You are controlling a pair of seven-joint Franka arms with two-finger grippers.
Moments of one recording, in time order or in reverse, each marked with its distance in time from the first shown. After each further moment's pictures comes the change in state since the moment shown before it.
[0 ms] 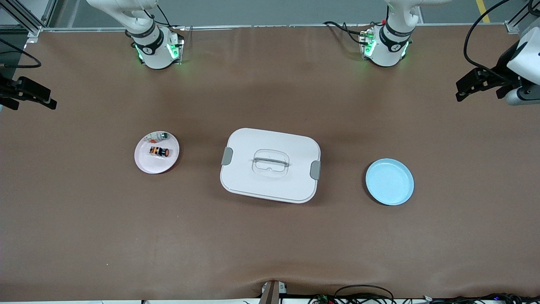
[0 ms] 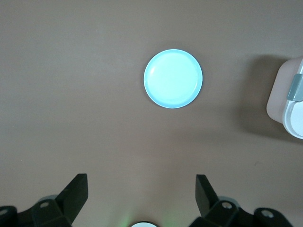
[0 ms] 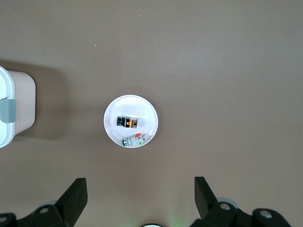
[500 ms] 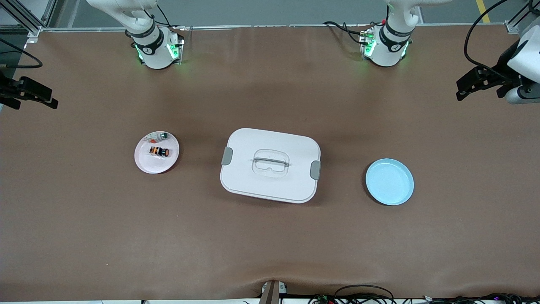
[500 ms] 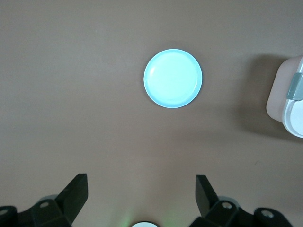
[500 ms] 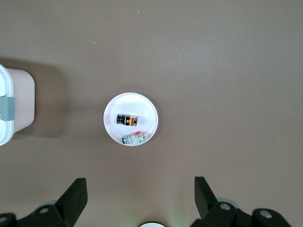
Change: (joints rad) left arm 0.000 -0.003 0.000 0.000 0.000 -0.002 0.007; right arm 0.000 0.000 0.000 -0.003 0.000 -0.005 0.000
